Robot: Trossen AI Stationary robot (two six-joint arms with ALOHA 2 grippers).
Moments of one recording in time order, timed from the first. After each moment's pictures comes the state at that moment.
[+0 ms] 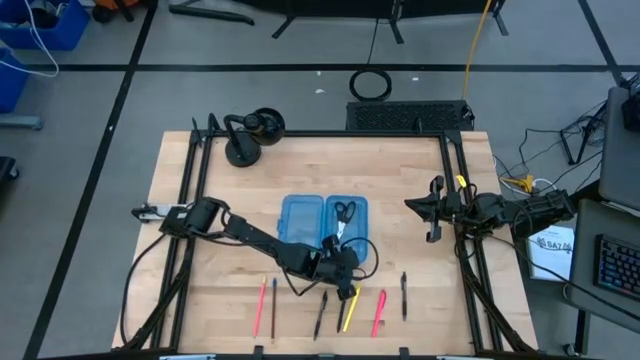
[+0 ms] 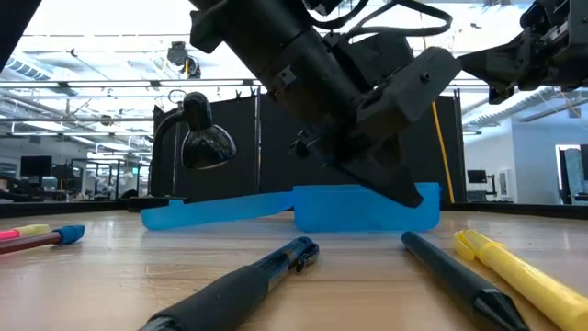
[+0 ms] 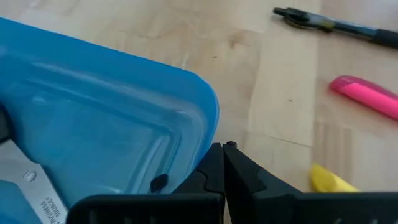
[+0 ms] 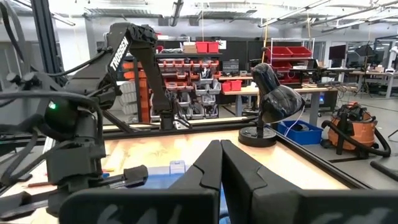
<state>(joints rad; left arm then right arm) -0.33 2.22 1.53 -0.13 -0.39 -0.45 0.19 0.03 0.02 0.15 0.36 -0.01</state>
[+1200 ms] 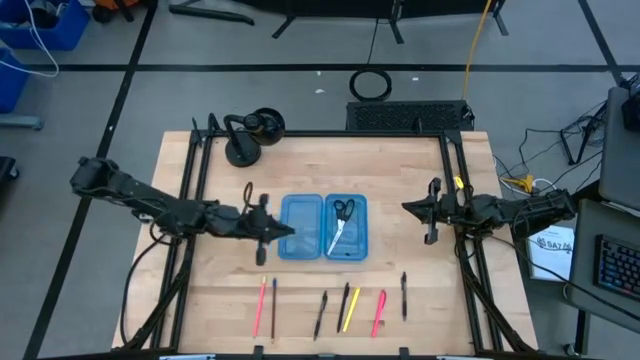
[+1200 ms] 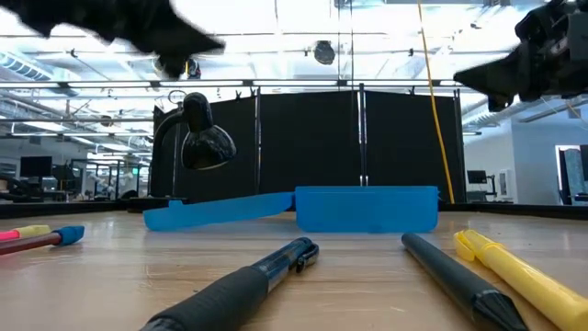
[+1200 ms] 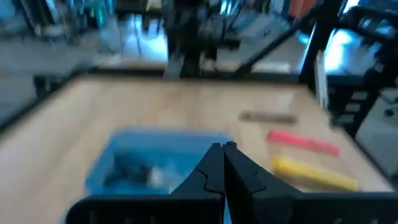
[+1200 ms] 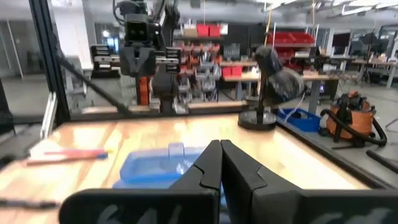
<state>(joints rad) -0.27 1.13 0.49 0.39 -0.26 -0.14 0.19 0.05 0.02 0.07 0.36 -0.01</state>
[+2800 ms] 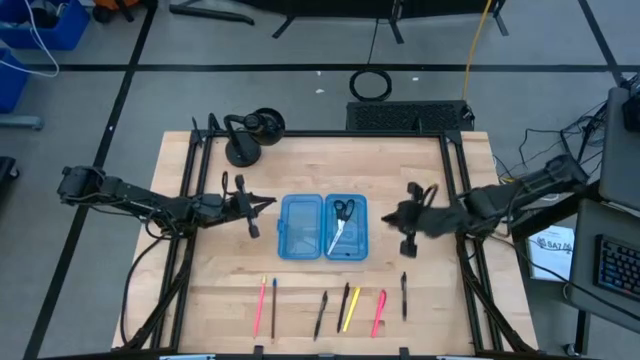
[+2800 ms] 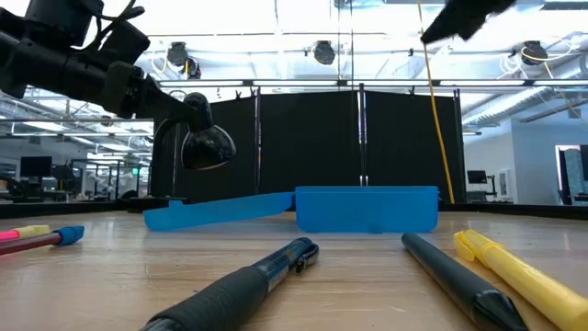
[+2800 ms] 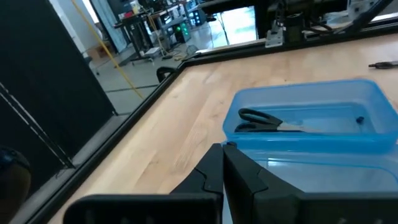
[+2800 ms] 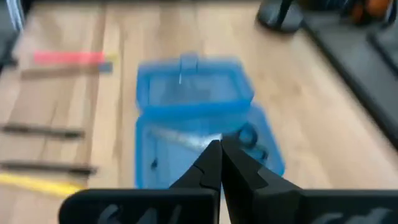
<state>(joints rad) -0.09 0.95 0.17 0.60 -0.42 0.17 0.38 1.05 0.94 -0.65 0.47 0.33</state>
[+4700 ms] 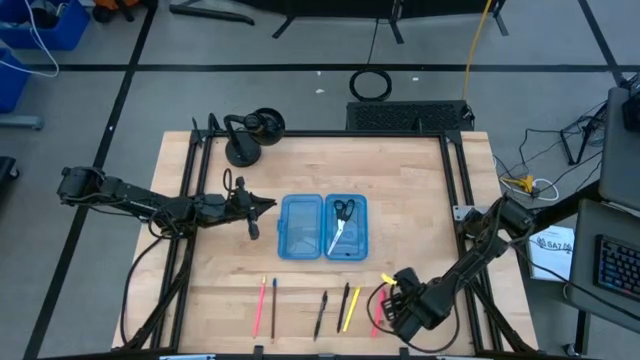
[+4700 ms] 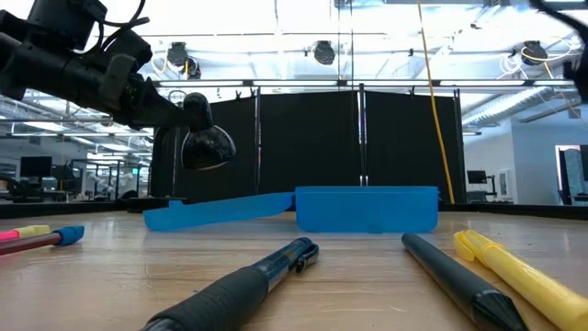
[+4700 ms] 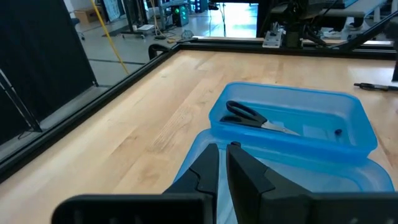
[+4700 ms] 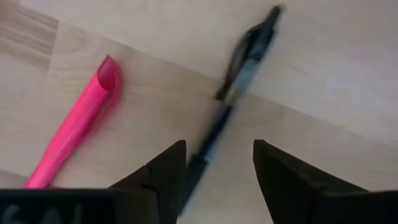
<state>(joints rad) -0.08 0.95 0.17 0.54 -0.39 -0.06 0.81 1.84 1.14 -0.93 0.08 2.02</state>
